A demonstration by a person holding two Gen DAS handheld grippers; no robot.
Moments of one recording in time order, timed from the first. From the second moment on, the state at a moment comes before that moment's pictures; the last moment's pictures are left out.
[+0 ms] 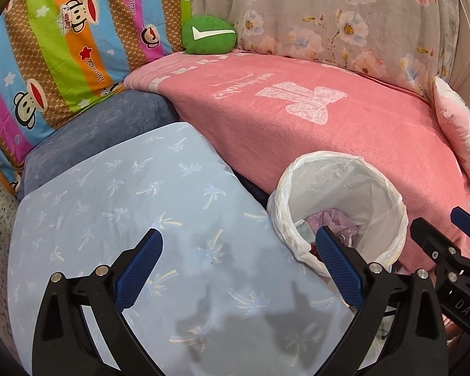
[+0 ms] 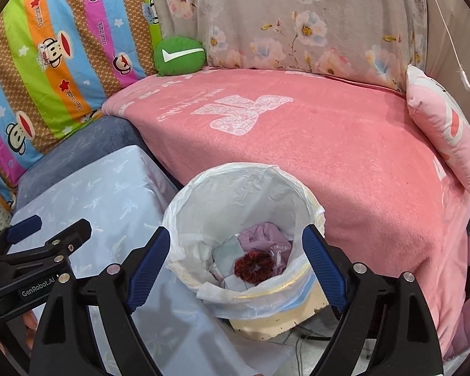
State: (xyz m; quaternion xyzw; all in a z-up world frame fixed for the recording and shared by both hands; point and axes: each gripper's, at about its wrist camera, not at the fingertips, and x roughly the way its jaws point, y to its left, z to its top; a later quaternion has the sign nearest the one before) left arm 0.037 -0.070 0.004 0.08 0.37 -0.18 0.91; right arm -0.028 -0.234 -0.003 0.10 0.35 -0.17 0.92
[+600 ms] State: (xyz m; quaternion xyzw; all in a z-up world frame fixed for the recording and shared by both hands) left arm 0.022 -0.078 -0.007 0.10 0.37 -0.18 0.91; right arm -0.042 -0.232 -0.019 0.09 0.36 -0.19 0.91
